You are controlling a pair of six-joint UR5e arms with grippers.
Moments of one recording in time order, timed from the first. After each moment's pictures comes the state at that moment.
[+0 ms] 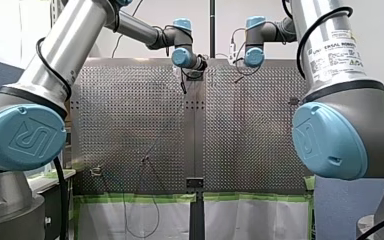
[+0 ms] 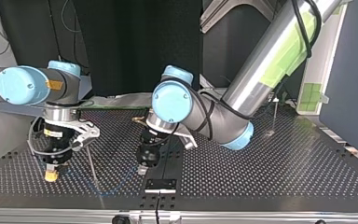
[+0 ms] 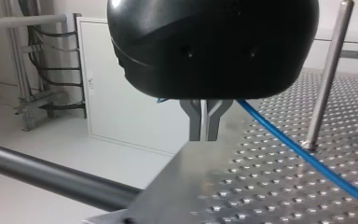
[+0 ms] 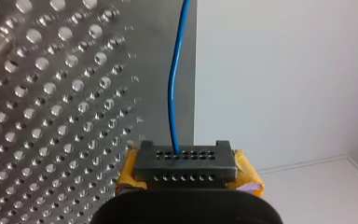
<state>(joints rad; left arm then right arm) -0.55 -2.04 -1.08 -3.02 -1.70 -1.91 1.97 -1.21 1.24 -0.28 1.75 1.59</state>
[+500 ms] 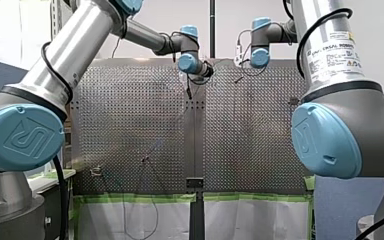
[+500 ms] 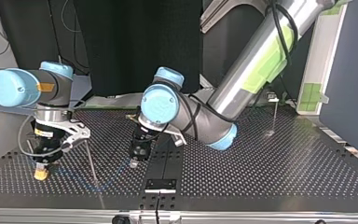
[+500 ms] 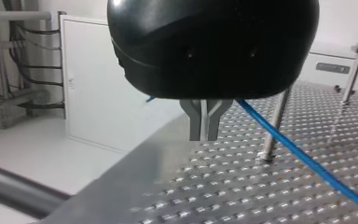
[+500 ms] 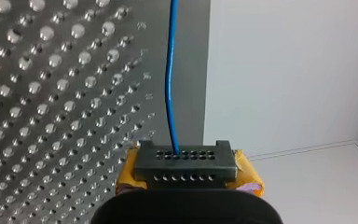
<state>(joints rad) -0.58 -2.11 -1.03 -3.05 -1.69 -1.92 1.92 -1.21 1.25 -0.26 1.75 1.59</state>
